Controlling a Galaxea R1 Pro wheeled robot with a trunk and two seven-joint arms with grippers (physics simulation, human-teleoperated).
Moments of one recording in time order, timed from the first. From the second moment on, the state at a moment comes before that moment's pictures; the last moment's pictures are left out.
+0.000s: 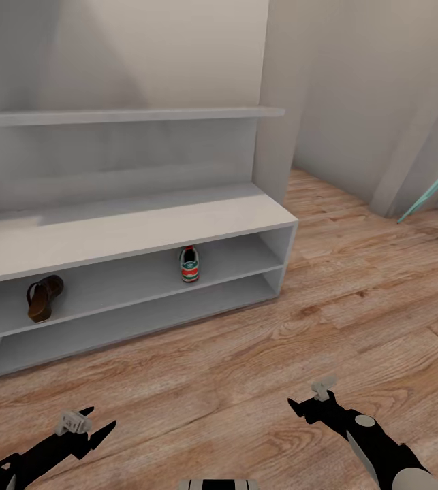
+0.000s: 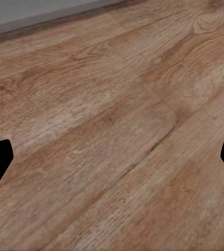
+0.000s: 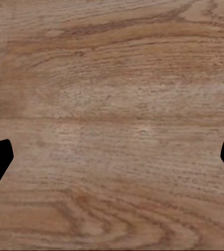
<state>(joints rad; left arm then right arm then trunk) -0.25 0.26 0.35 -0.77 -0.04 -0.12 -0.92 -0.54 -0.18 0.05 -0.43 0.06 -0.09 0.43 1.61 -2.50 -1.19</state>
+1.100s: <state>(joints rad) -0.25 0.26 0.36 -0.77 -0.04 -0.12 -0.94 -0.52 -0.17 0.04 -0.33 0.06 -0.11 0.43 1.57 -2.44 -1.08</state>
